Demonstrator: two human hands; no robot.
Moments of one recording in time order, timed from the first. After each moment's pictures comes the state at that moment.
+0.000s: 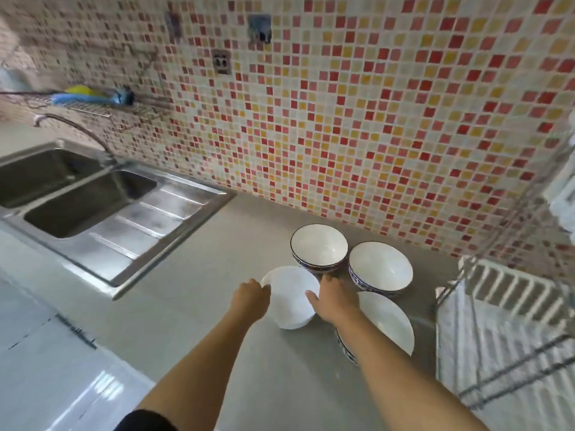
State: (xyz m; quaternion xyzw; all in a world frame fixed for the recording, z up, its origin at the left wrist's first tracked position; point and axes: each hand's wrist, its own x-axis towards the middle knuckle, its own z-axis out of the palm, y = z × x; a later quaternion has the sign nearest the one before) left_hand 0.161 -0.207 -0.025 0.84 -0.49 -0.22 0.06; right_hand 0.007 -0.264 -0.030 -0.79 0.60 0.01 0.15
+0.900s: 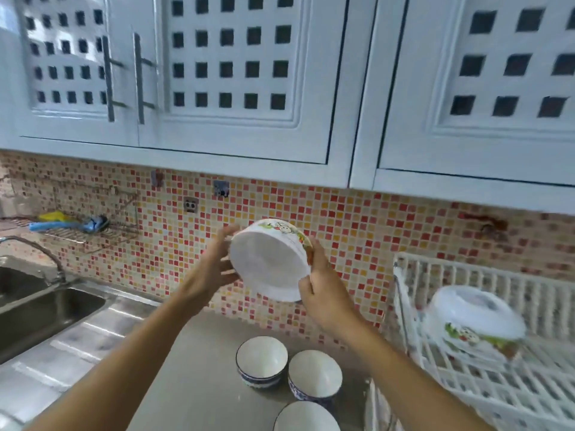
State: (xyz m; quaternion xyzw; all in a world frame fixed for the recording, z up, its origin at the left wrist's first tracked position) left_hand 0.129 -0.167 0.274 0.47 -0.55 -0.37 0.58; right_hand -0.068 -0.182 0.266 -0.80 0.41 -0.38 0.18
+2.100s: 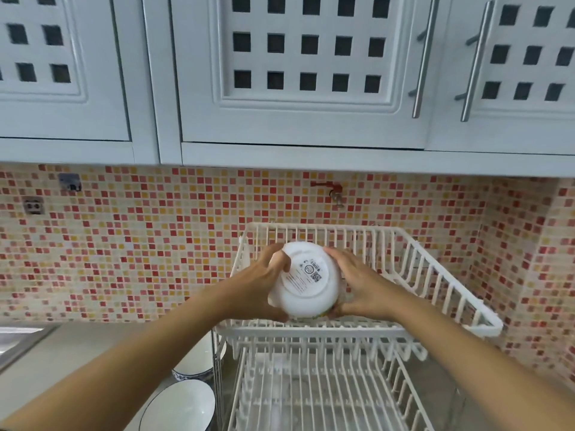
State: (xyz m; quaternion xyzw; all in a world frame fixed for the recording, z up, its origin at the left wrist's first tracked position) left_hand -0.177 -0.184 0.251 0.40 -0.91 0.00 0.15; right_hand -0.410 -0.159 0.254 -0.84 0.52 -0.18 0.07
